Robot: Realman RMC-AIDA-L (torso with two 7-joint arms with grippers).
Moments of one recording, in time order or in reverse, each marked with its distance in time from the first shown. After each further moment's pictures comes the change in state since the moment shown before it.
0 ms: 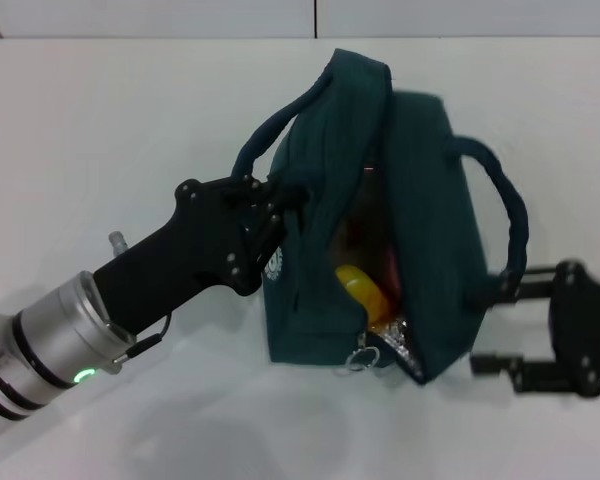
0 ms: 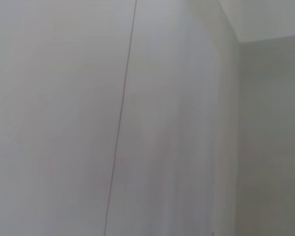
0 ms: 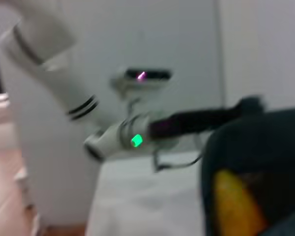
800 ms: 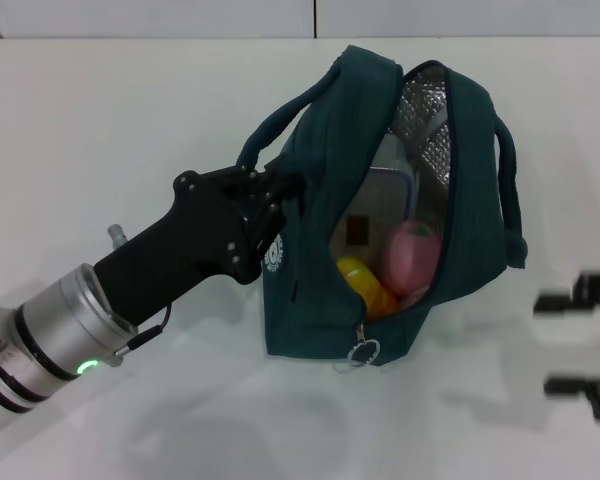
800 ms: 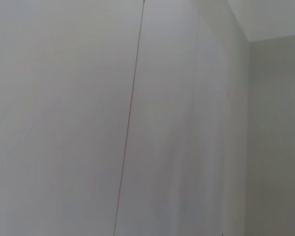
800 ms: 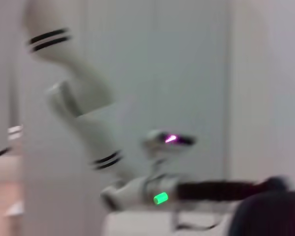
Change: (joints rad) left arm -0.007 -0.003 -0.005 0.001 -0.020 -0.020 0.005; right arm -0.071 -0.022 0.140 -0.027 0.029 -0.233 -0.138
